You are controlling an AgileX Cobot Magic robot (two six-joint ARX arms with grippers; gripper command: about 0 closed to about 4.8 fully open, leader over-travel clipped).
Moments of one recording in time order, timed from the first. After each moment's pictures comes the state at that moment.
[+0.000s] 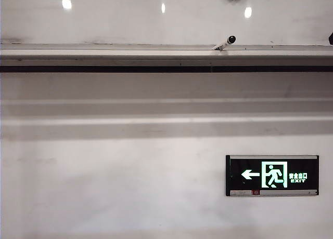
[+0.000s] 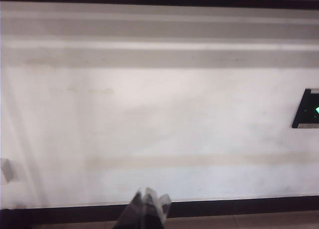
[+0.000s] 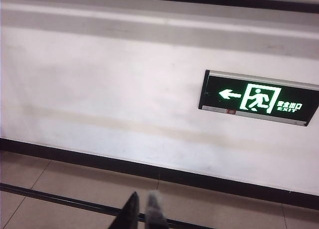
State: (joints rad) left arm -0.05 0.00 0.01 -0.04 -0.03 0.05; right arm 0.35 0.50 0.37 -0.07 0.09 0.04
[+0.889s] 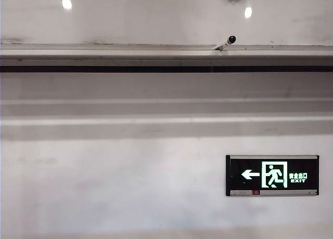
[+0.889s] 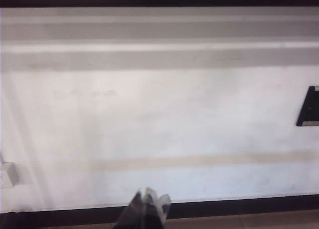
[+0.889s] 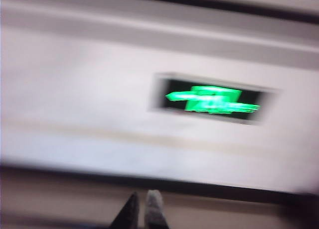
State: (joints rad) left arm -0.05 0.00 0.01 -0.04 -0.04 0.07; right arm 0.25 0.41 0.26 0.02 0.20 -0.04
